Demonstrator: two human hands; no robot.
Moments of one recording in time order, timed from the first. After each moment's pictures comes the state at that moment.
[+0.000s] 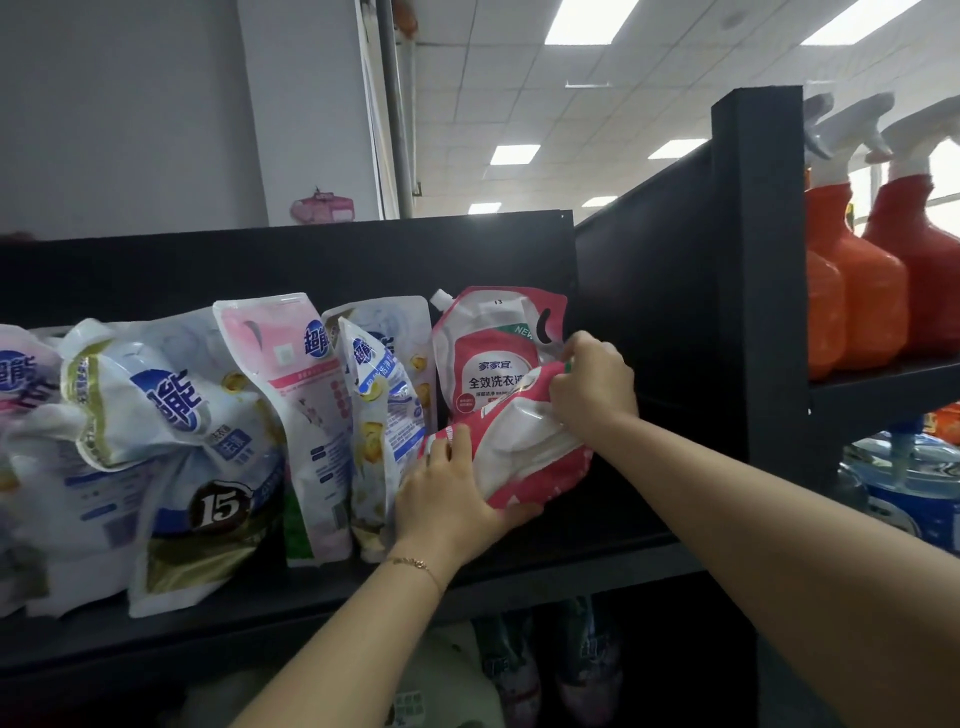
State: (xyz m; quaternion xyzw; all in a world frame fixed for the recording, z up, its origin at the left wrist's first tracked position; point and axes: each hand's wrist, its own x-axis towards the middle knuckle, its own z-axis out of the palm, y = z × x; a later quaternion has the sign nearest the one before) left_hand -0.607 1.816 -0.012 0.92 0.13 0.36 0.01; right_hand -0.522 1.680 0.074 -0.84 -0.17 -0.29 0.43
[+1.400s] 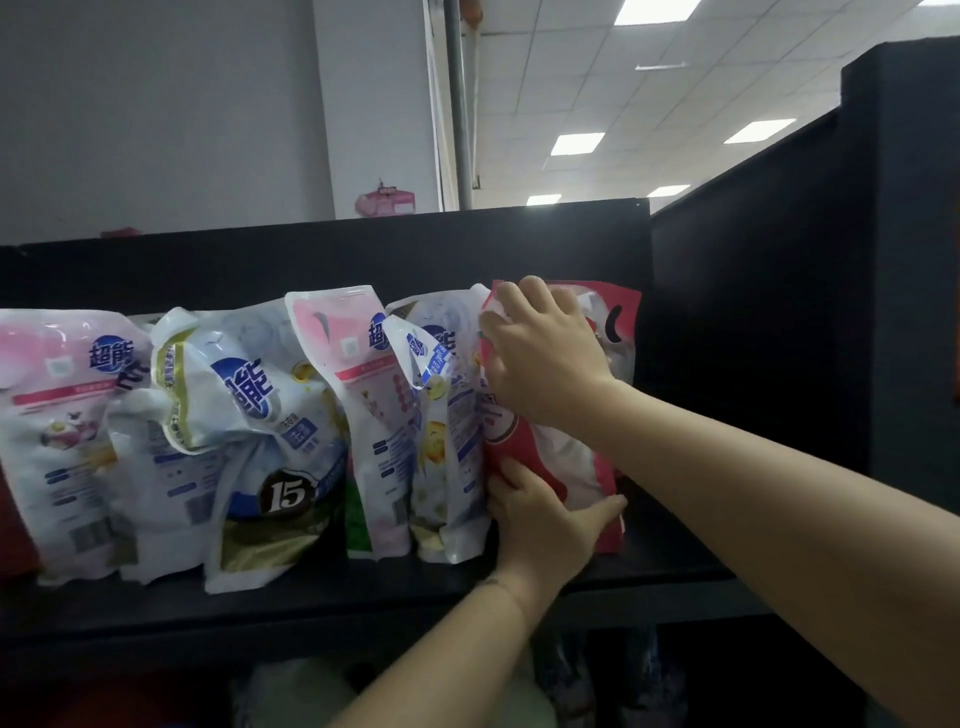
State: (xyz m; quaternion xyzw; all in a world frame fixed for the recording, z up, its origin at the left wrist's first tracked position) left_hand -0.601 1.778 -0.019 0.86 0.24 0.32 0.32; right_hand -0.557 1.753 0.105 -0.72 -0.41 -0.56 0.07
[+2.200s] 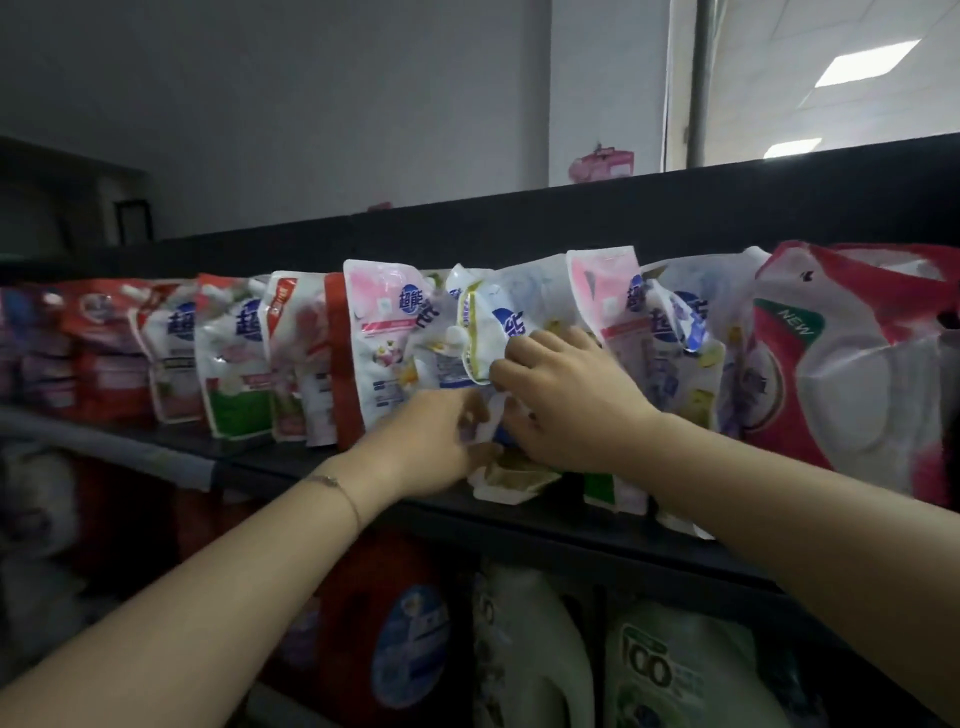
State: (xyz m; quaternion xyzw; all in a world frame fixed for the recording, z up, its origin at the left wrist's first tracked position) left_hand -0.841 1.957 0.048 0.92 0.27 0.27 0.09; right_hand -0.699 1.857 0.073 -0.57 -0.69 -0.43 0.12
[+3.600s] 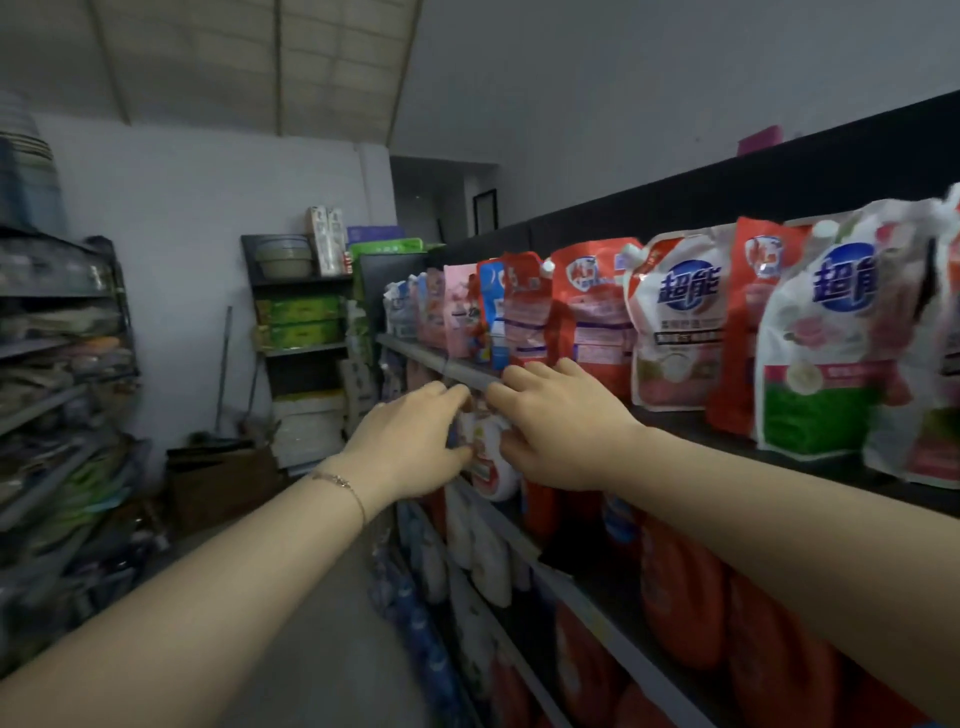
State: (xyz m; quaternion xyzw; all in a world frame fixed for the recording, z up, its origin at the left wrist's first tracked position) left_hand -1.344 2.231 0.037 0.78 0.59 0.17 -0.15; right_hand -1.168 2.239 0.042 -0.35 -0.86 -0.30 0.21
